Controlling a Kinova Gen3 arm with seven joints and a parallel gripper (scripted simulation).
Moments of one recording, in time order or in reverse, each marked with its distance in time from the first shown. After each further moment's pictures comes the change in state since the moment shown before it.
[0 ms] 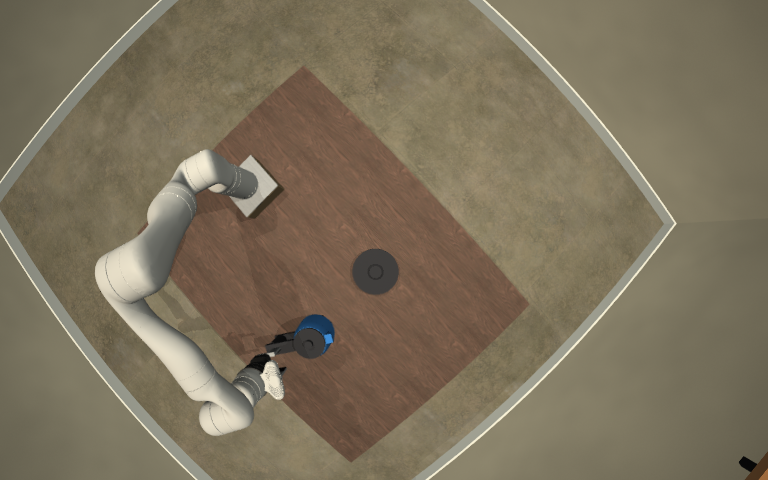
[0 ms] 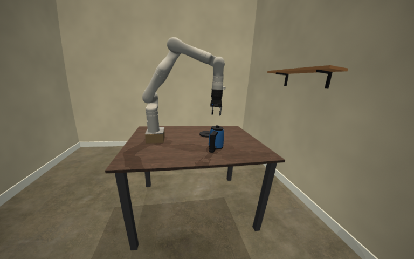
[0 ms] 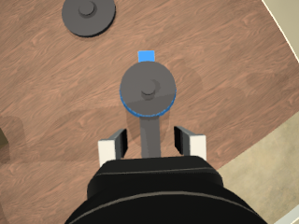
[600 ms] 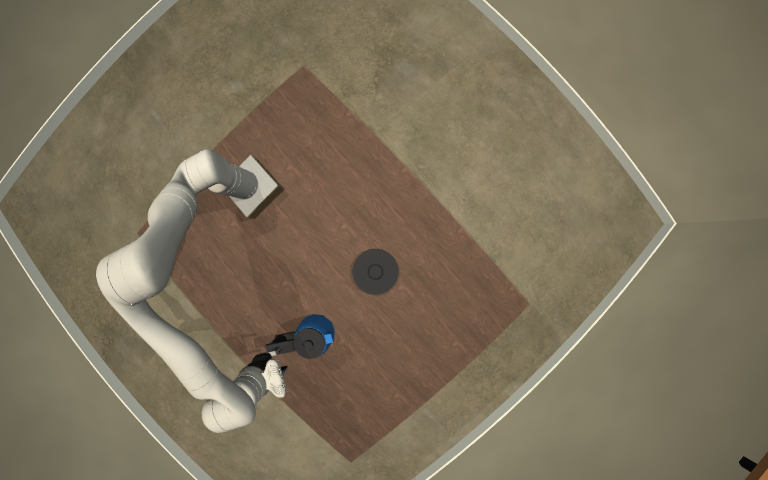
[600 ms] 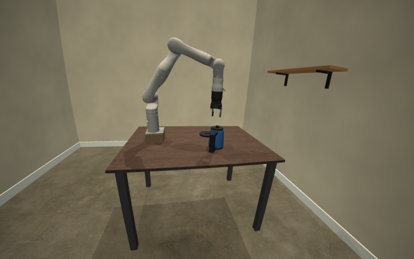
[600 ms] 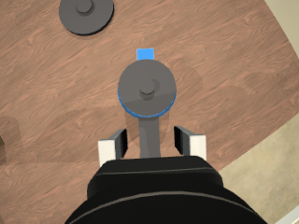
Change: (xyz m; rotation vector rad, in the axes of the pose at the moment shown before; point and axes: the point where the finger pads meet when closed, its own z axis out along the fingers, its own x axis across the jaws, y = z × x) arm 0.001 0.000 0.012 0.001 0.004 0.000
